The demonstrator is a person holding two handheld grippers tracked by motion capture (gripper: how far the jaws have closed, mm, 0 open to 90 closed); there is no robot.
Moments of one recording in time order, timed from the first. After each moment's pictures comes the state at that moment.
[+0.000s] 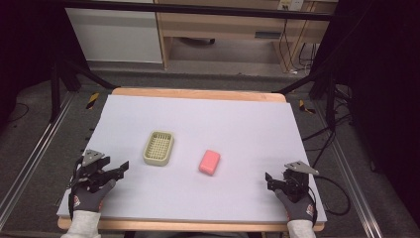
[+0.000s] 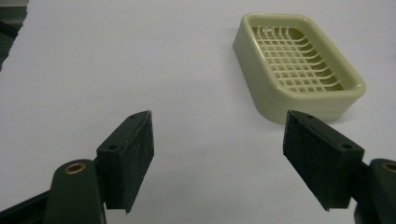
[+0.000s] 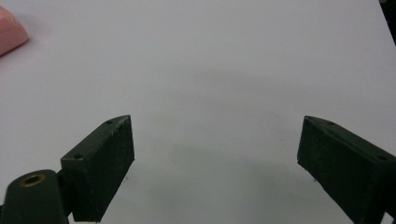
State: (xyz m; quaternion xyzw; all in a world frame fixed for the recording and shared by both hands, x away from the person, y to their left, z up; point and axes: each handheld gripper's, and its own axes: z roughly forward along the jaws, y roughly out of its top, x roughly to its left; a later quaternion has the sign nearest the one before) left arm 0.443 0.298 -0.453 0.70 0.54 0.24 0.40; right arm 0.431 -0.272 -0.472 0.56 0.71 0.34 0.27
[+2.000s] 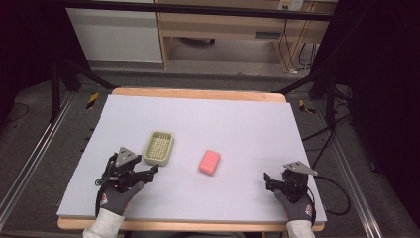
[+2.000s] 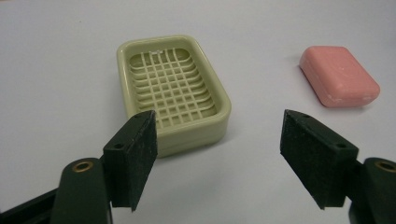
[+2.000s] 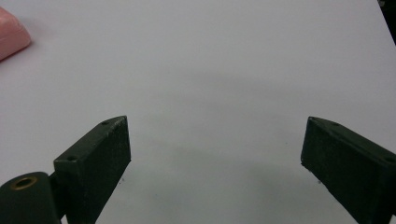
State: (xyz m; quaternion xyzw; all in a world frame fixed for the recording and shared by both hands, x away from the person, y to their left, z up) left arm 0.441 0.215 -0.434 0.75 0.46 0.22 0.42; right arm 0.430 -0.268 -0.473 0.56 0.70 0.35 0.27
